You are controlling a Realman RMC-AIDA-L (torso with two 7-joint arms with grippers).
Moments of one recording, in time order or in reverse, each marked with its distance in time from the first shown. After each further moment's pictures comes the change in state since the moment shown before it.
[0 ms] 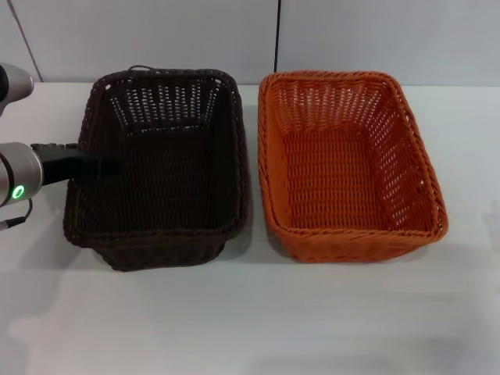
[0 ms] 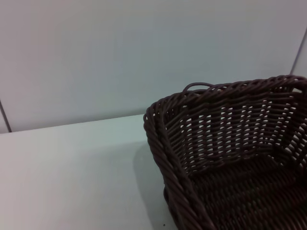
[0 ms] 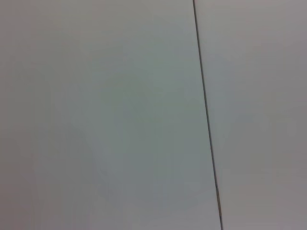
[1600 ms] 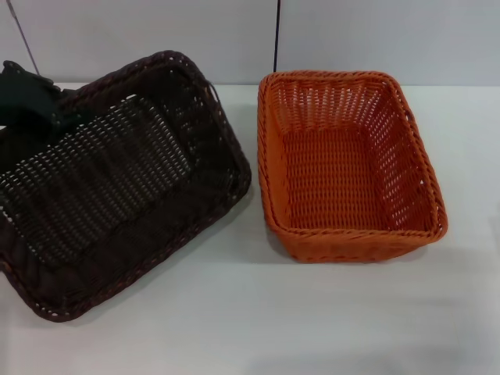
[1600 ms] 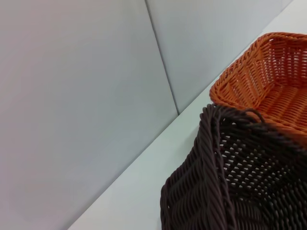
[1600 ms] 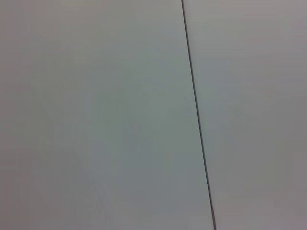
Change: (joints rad) left arm -0.179 0.013 -0.496 -0.245 -0.143 -0.693 0.780; right arm -0.022 0.005 -0.010 -0.018 -0.002 0.069 -0.004
